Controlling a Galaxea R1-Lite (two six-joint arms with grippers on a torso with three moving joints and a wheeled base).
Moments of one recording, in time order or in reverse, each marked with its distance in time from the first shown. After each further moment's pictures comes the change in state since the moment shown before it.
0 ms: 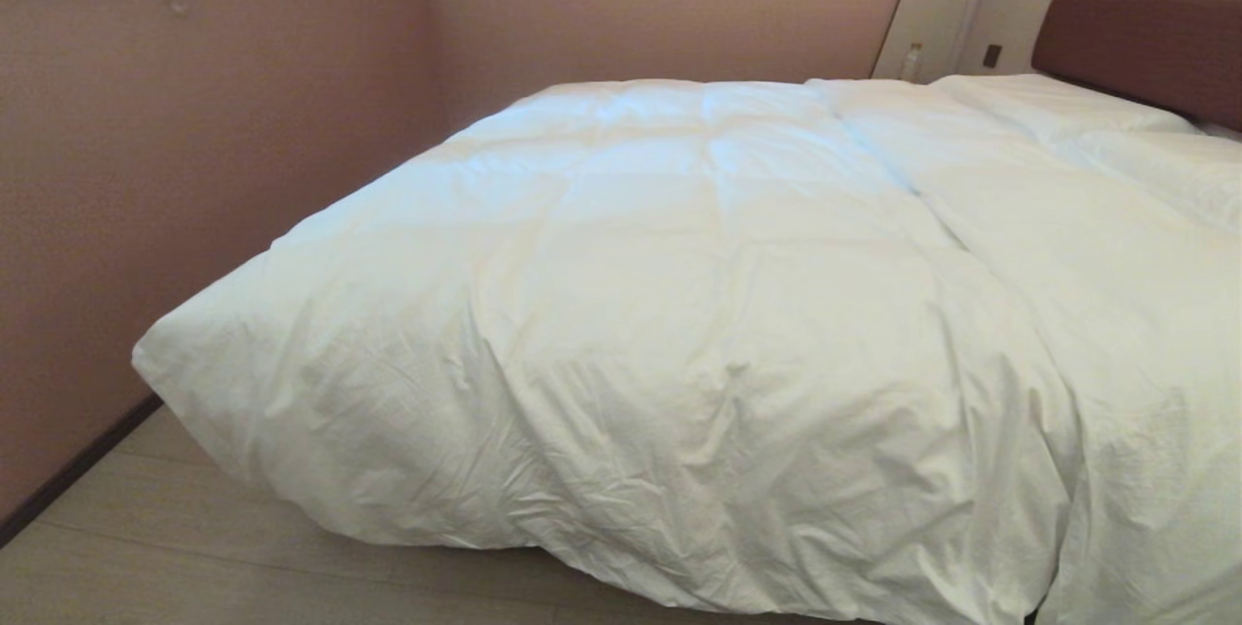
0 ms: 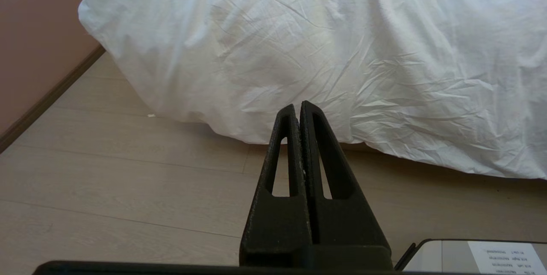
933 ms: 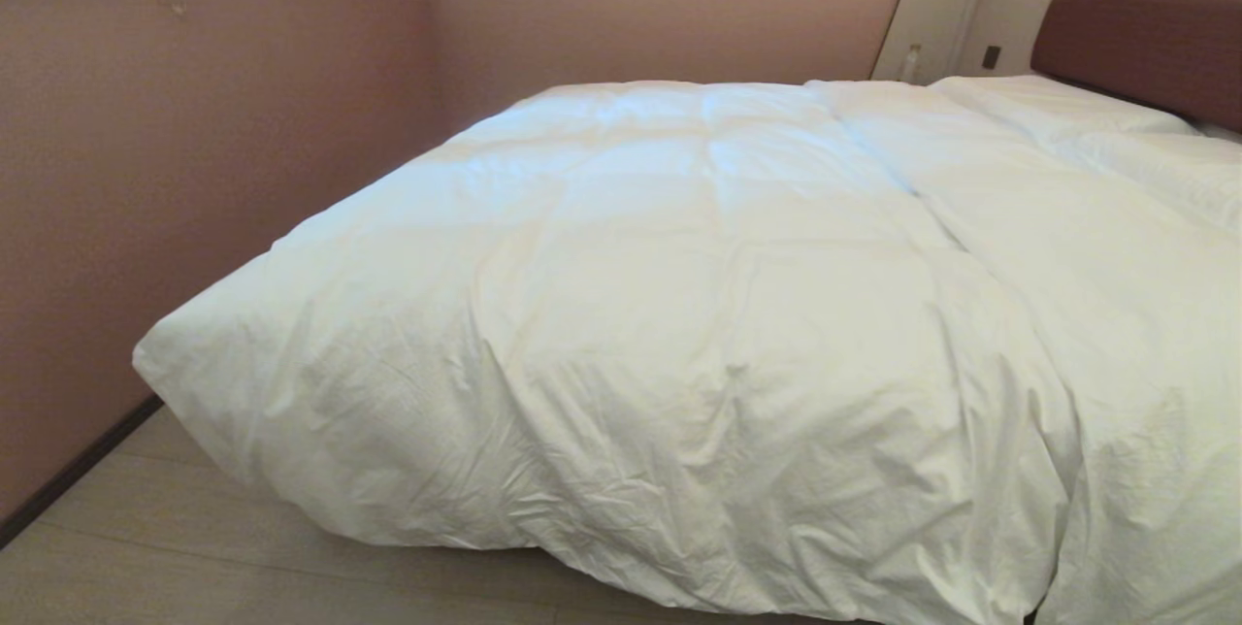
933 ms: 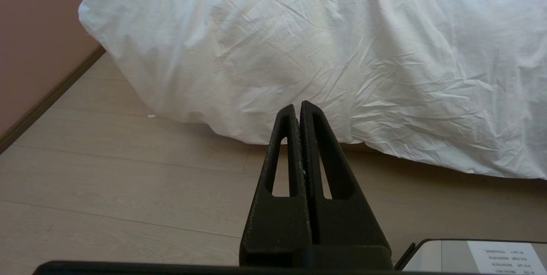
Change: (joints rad) left arm 0.001 0.000 0.000 0.000 0.000 0.000; right arm -0.248 -0.557 0.128 0.469 0.015 -0.277
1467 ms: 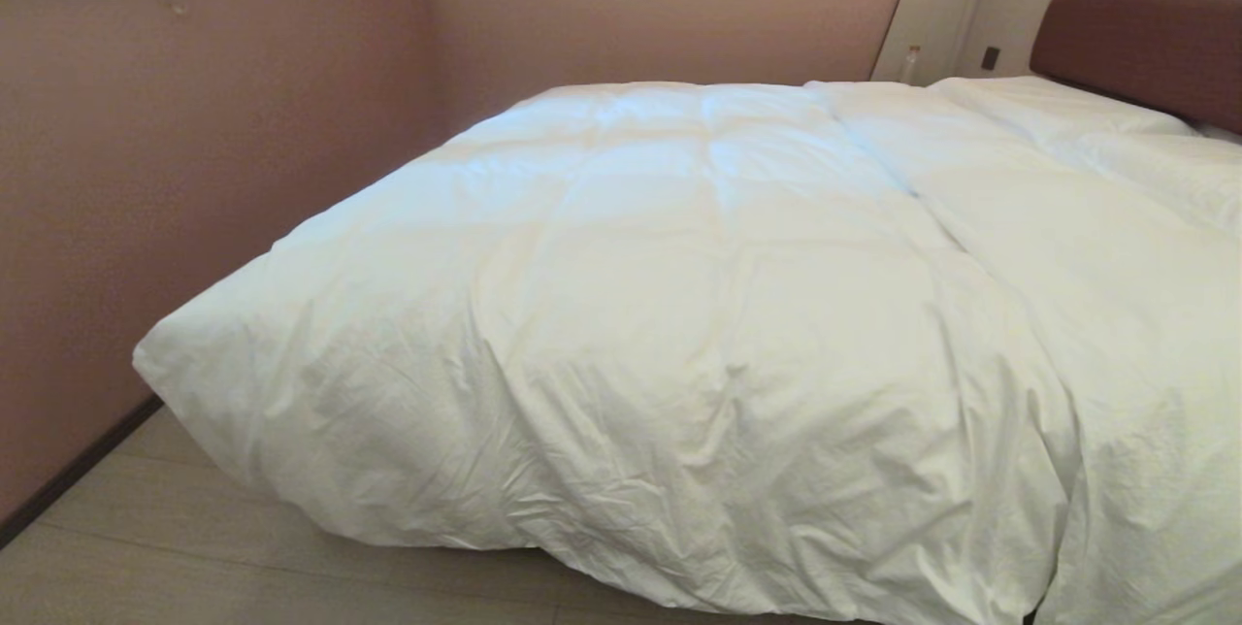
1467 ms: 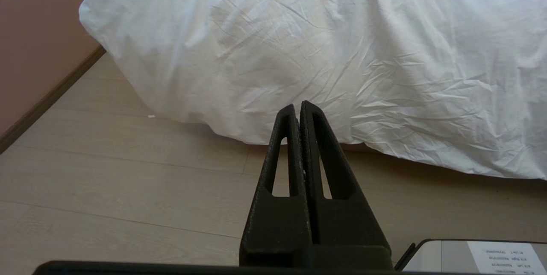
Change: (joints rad) left arm -0.001 0.000 0.000 0.000 0.000 0.000; right arm -0.061 -0.187 0.033 0.137 0.121 -0.044
